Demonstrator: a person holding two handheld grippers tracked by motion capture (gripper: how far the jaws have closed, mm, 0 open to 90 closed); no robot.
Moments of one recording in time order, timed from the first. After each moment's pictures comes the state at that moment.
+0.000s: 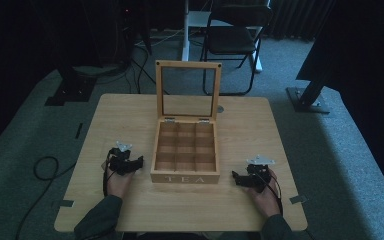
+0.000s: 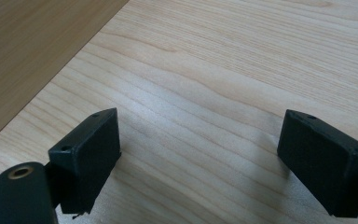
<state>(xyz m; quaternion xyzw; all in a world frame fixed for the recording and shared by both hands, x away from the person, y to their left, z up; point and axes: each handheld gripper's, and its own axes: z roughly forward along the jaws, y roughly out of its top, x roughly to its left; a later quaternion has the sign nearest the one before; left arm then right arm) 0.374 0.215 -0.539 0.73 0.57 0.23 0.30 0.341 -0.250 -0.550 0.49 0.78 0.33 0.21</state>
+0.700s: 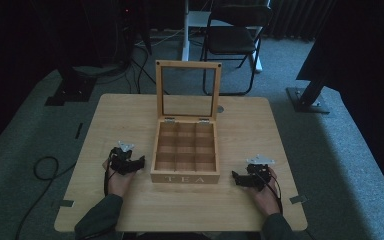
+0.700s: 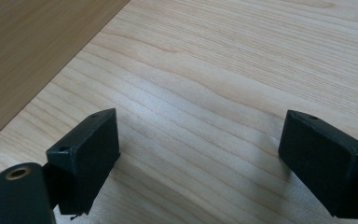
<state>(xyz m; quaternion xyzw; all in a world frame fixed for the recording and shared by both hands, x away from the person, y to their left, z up) 0.377 0.214 -0.540 0.73 0.57 0.23 0.30 0.342 -0.250 -0.550 0.49 0.78 0.33 0.21</state>
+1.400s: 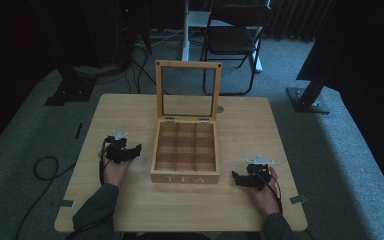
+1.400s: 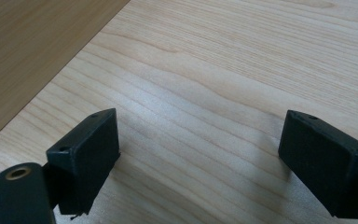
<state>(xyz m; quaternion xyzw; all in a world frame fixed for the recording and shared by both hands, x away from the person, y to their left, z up) 0.399 0.228 -0.505 0.71 0.57 0.23 0.34 0.342 -0.250 -0.550 0.49 0.78 0.33 0.21</state>
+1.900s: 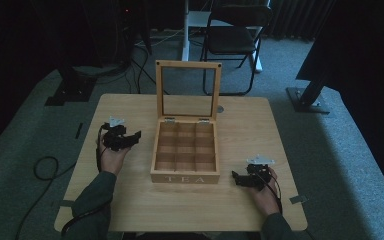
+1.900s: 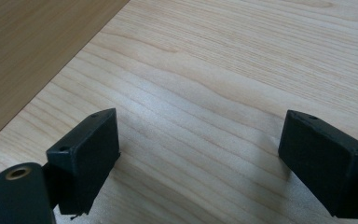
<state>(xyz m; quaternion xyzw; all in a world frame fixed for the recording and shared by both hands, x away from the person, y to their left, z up) 0.421 0.232 -0.467 0.71 0.54 0.23 0.39 0.342 -0.250 -0.550 0.49 0.78 0.33 0.21</state>
